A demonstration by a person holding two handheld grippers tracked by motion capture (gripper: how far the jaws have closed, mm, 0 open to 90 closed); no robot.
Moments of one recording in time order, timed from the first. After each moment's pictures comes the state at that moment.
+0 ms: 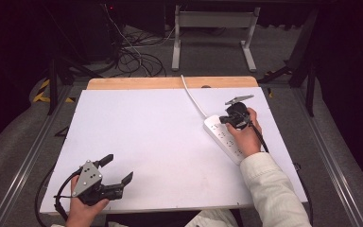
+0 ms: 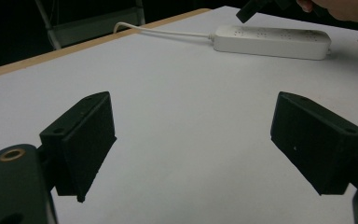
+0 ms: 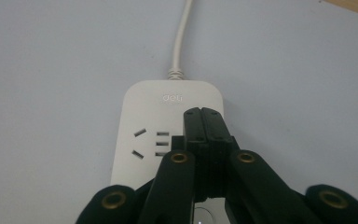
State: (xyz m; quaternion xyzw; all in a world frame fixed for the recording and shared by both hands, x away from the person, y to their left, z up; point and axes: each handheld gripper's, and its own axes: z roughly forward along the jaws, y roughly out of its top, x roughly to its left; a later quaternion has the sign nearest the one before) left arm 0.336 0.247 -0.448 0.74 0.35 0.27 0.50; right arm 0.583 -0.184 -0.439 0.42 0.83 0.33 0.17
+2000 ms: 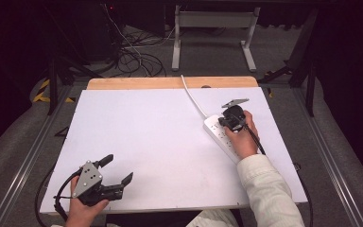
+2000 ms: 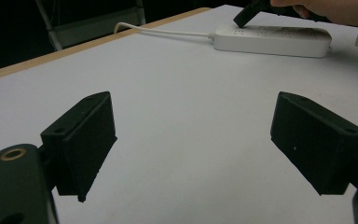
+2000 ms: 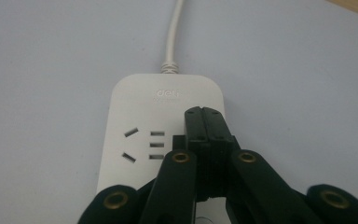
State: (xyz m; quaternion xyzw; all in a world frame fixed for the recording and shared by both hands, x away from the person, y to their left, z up) left arm 0.335 0.247 -0.448 0.75 0.34 0.28 0.50; right arm 0.582 -0.176 -0.451 0.41 0.83 0.31 0.20
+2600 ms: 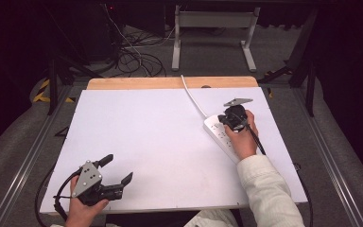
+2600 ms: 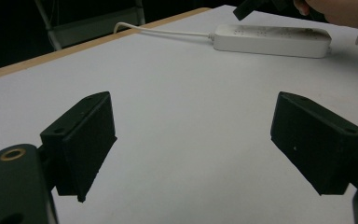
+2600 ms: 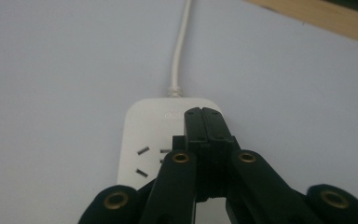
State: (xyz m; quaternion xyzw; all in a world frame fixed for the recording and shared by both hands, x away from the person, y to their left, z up) left arm 0.337 0.248 -0.448 0.74 0.35 0.28 0.50; right arm 0.575 -0.177 -0.441 0.42 0.81 0.35 0.21
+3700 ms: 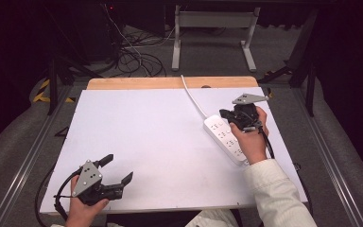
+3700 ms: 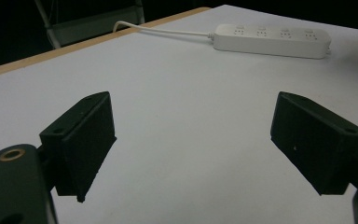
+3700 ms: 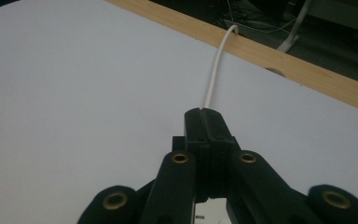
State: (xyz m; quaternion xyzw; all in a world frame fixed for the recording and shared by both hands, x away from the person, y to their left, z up) left arm 0.337 0.248 -0.448 0.74 0.35 0.27 0.50; right arm 0.532 -0.185 -0.385 0.36 0.80 0.43 0.22
